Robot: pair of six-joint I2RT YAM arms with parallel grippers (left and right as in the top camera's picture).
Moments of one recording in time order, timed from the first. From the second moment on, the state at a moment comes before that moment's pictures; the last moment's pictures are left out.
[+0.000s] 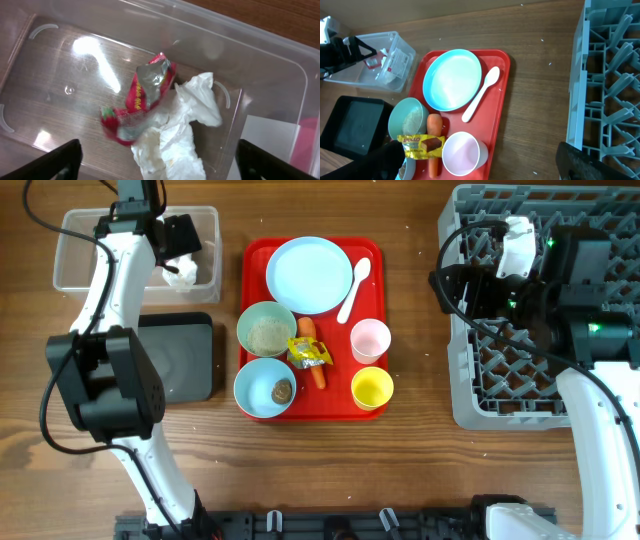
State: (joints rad) left arm 0.08 2.12 1.79 -0.70 -0.13 -0.23; right arm -0.02 1.31 1.30 -0.76 -0.44 0.08
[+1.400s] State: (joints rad) left arm -0.51 1.84 1.38 -0.89 0.07 -0.54; right arm -0.02 1.31 1.30 -0.78 -0.44 0.08
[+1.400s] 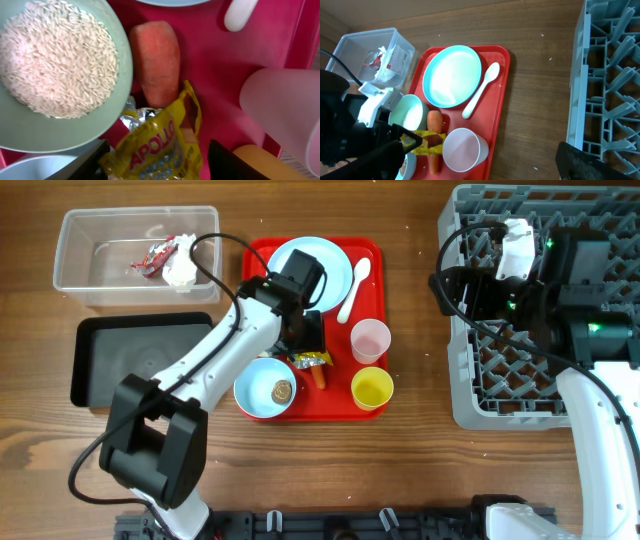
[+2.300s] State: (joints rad) left arm -0.37 1.70 1.64 -0.91 -0.09 -0.51; right arm -0.02 1.31 1.30 -0.79 -0.44 0.08
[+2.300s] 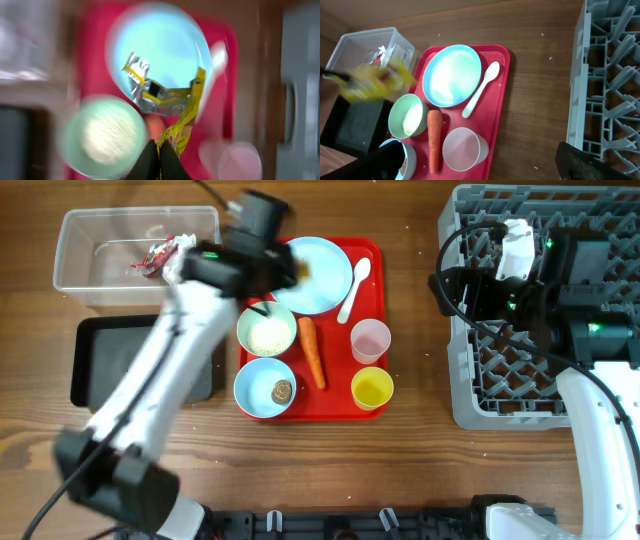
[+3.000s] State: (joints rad) left arm 0.13 1.90 1.66 -0.69 -0.20 -0.43; right arm -0.02 1.31 1.30 -0.78 -0.44 0.08
